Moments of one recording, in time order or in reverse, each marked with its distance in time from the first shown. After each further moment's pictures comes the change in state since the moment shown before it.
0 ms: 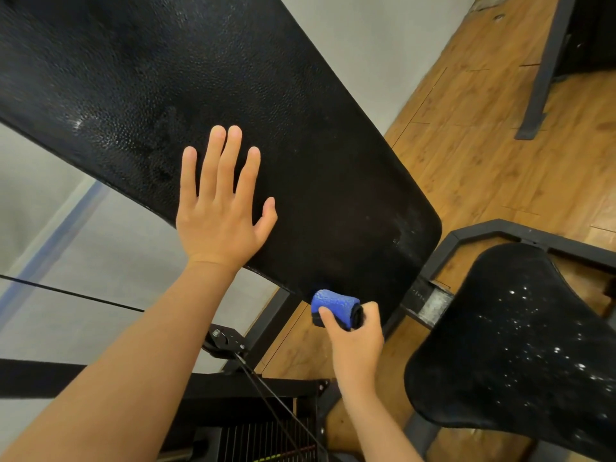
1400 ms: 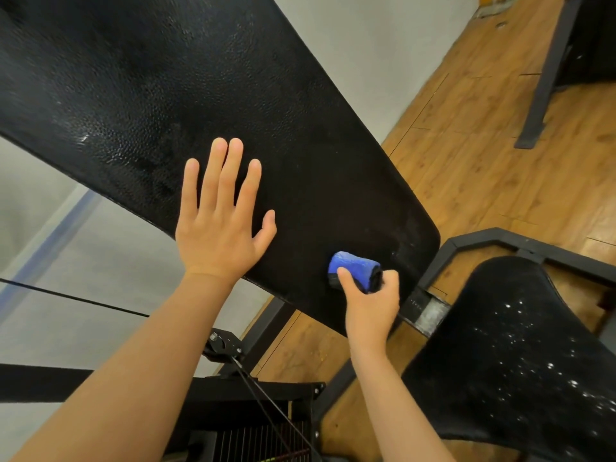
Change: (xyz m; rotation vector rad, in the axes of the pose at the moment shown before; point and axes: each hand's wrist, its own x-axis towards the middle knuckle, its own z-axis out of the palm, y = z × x) left_hand 0.004 -0.003 -0.004 0.014 -0.042 0.015; right_hand 0.051 -0.054 -0.003 0.041 0.129 -0.004
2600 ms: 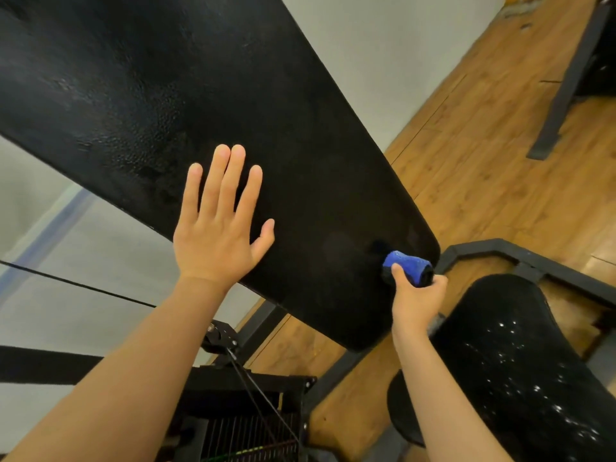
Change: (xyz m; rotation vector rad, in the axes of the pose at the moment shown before) left_hand 0.006 -0.004 -0.007 0.046 -0.134 0.009; right_hand 0.073 -0.004 -0.031 0.002 0.207 0.197
